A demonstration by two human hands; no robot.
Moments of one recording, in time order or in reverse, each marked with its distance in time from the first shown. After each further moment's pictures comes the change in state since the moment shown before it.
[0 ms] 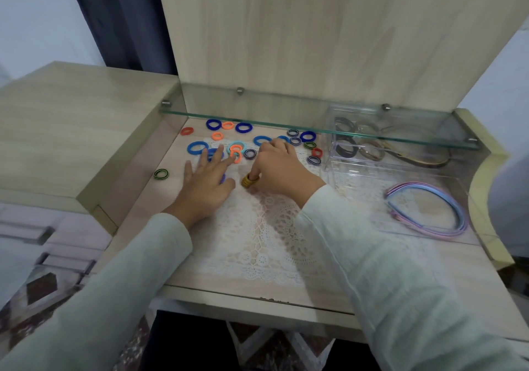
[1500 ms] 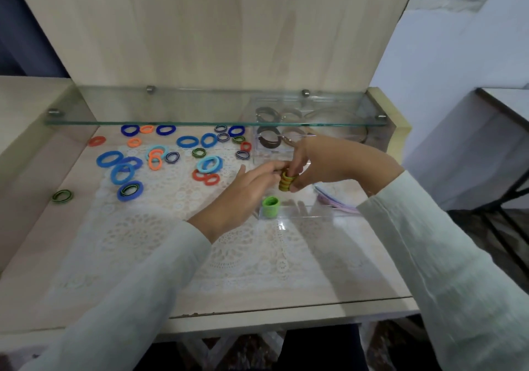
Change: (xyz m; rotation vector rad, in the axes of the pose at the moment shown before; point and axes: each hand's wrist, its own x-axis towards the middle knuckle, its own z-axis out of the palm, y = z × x) left_hand -0.010 0.173 0.062 -0.694 -0.362 0.353; right_hand -0.117 0.143 -0.078 0.198 -0.307 0.175
